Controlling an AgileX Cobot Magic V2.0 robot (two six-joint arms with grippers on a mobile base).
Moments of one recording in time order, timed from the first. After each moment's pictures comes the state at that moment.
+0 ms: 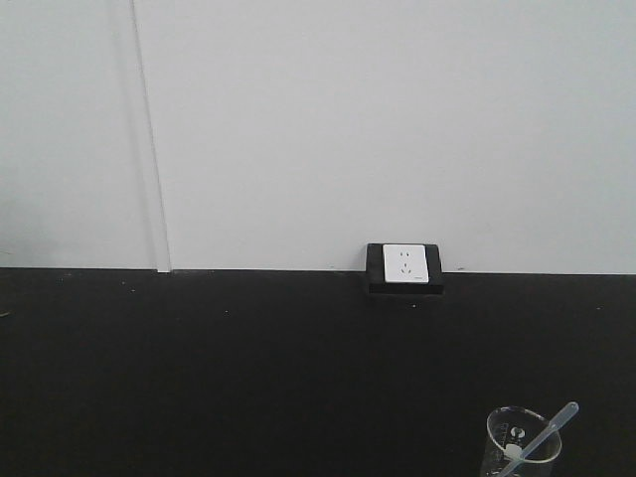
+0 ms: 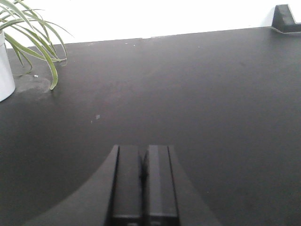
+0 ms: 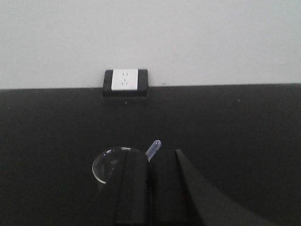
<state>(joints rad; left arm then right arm) -0.07 -0.01 0.03 -0.02 0.01 0.05 0.02 0.54 -0.30 -0.11 0.03 0.14</state>
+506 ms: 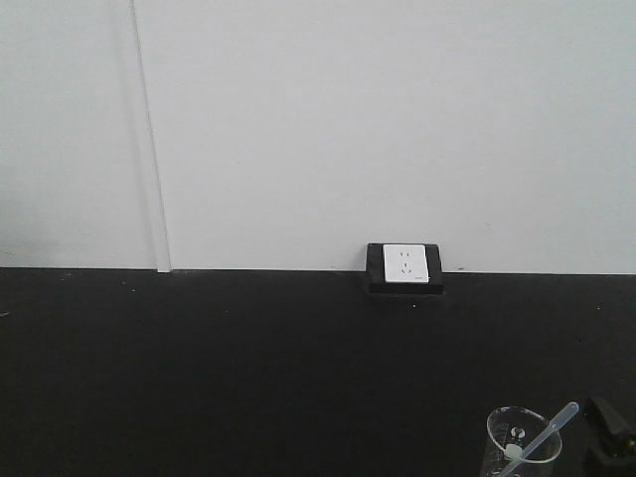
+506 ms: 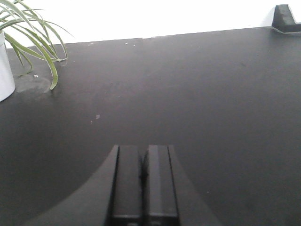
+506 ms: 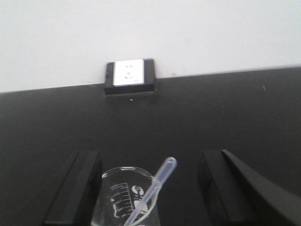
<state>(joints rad) -0.07 -0.01 0.03 -0.02 0.01 0.05 0.02 1.12 -0.33 0.03 -0.50 0.14</state>
